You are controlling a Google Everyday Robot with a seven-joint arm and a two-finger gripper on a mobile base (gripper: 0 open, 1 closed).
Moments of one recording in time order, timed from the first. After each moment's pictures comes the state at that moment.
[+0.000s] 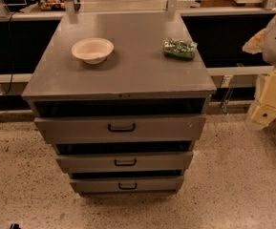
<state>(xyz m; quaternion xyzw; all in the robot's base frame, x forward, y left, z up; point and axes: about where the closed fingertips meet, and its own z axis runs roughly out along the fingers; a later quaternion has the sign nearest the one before) 0.438 -0.217 0.976 -0.60 0.78 -0.03 0.16</state>
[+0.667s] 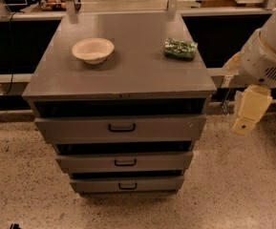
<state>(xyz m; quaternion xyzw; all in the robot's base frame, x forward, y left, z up) 0.450 -0.199 0.927 -0.62 0.77 0.01 0.14</state>
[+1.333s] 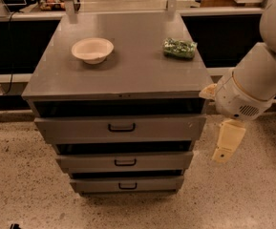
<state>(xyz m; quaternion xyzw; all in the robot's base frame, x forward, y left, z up) 0.432 -0.162 0.861 -0.66 0.73 0.05 0.15</state>
